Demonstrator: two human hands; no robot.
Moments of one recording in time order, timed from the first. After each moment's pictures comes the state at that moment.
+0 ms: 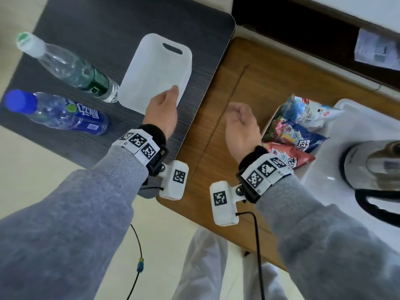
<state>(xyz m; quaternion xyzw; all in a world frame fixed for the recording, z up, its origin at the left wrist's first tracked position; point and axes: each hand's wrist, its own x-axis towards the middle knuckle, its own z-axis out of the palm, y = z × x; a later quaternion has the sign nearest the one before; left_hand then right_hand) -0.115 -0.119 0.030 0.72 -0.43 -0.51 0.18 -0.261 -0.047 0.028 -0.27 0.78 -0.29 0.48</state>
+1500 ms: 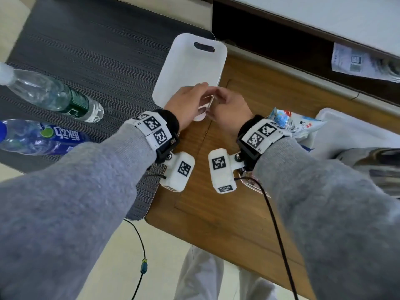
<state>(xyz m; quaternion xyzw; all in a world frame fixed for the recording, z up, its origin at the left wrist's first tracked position) -0.179 -0.034 0.025 0.55 -0.47 -0.68 0.15 -0.295 0.011 0.017 -0.36 0.74 -0.25 0.51</state>
